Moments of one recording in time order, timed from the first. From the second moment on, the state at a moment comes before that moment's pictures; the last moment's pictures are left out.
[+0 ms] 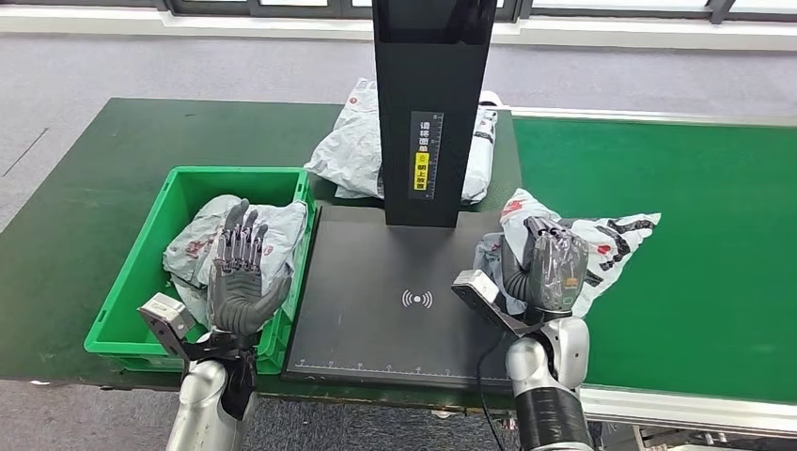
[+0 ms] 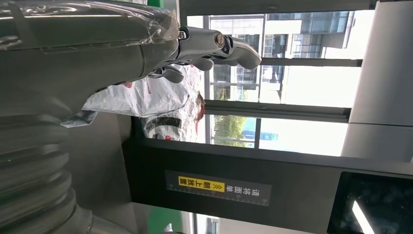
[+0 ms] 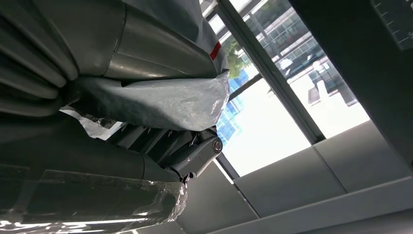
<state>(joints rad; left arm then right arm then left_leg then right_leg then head) -0.13 -0.29 0.06 -1.30 0.03 -0.27 -0.70 -0.27 0.34 -0.14 -1.12 1.05 -0.69 -0.60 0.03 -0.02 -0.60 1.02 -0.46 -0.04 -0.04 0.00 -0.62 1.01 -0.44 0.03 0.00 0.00</state>
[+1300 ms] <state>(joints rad) -0.13 -0.29 0.05 -1.31 0.03 -0.26 -0.70 -0.31 0.35 0.17 -1.20 0.82 -0.69 -0.70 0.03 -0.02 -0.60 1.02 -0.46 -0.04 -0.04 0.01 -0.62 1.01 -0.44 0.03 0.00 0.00</state>
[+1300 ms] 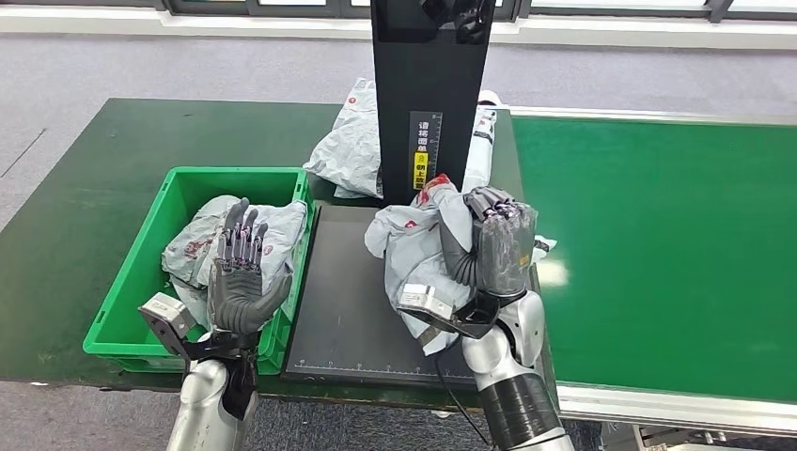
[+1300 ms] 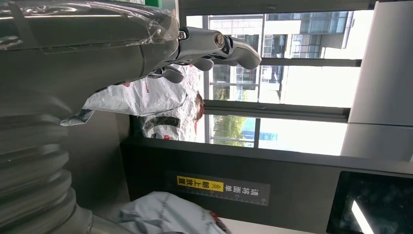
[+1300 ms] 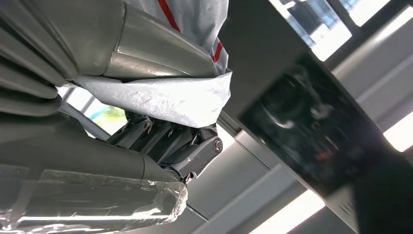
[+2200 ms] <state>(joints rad) -0.13 -0.29 0.05 -1.32 0.02 -0.24 -0.70 -0.33 0.34 0.15 -1.00 0.52 -0.67 -0.70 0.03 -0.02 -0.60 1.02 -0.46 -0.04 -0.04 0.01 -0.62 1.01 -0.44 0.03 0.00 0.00</state>
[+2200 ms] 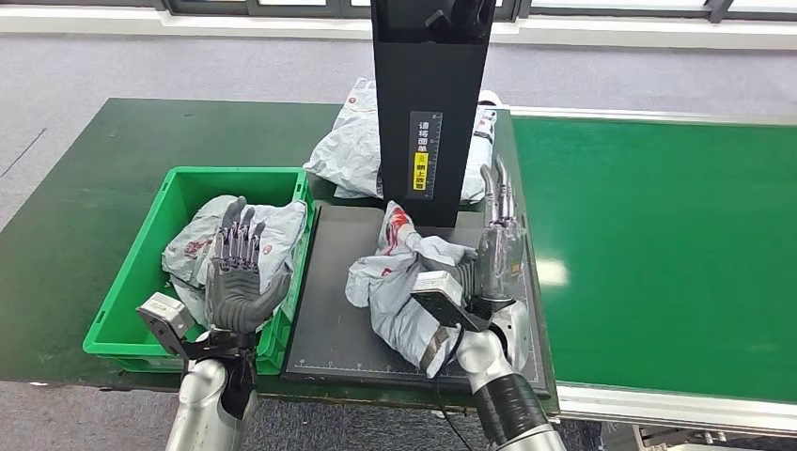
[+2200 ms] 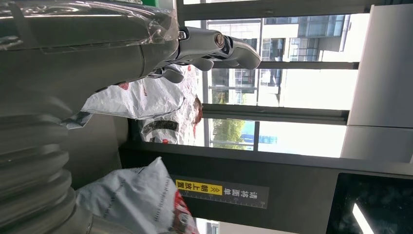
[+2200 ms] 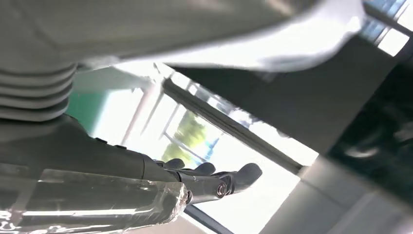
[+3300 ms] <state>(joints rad) -0.13 -0.29 0.05 -1.33 -0.02 -0.24 -0.70 -0.32 0.27 0.22 -1.08 0.30 -0.64 -0.70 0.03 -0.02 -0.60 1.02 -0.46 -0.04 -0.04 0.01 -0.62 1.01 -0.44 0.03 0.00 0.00</state>
